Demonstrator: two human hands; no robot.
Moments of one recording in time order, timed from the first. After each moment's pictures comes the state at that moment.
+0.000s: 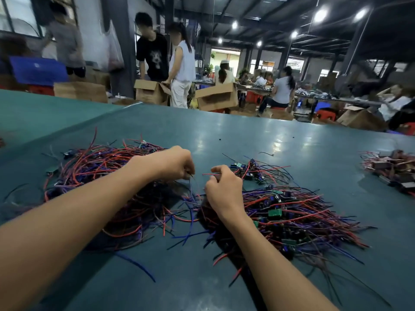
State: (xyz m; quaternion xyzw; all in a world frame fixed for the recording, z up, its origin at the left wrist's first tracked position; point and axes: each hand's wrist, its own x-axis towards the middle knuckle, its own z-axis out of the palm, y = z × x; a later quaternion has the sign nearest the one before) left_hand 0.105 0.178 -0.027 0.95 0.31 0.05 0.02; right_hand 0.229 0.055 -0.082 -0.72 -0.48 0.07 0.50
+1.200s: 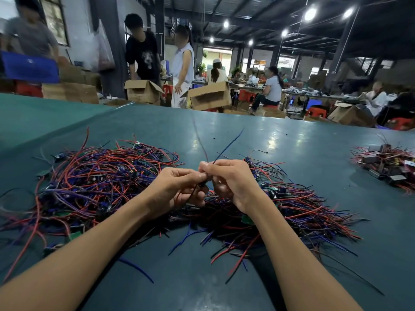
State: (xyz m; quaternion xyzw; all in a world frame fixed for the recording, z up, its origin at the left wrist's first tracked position) left_hand 0.098 0.109 -0.078 0.60 0.18 0.30 0.72; right_hand 0.258 0.034 -0.050 -0.52 -0.48 0.39 0.59
